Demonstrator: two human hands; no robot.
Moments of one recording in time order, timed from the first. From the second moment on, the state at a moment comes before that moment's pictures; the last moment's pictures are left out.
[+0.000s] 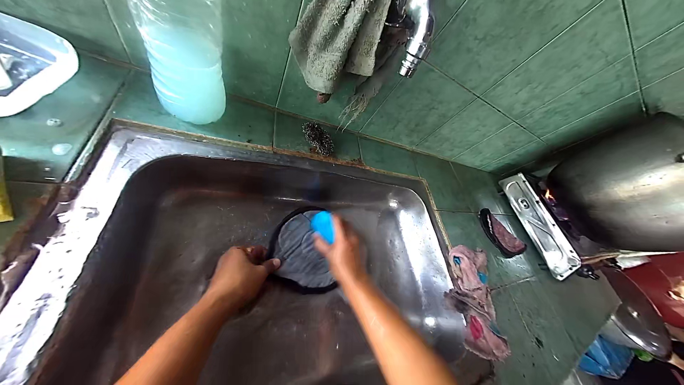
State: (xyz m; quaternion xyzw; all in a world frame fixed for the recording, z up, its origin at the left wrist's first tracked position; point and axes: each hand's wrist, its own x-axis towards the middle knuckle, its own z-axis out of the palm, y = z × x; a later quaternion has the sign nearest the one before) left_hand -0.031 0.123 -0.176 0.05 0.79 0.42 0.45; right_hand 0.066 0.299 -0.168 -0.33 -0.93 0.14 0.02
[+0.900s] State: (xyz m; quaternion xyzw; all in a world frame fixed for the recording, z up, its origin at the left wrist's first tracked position) left_hand -0.035 0.116 -0.172 0.08 0.79 0.40 0.45; right_hand 0.068 0.291 -0.166 -0.30 -0.95 0.12 0.00
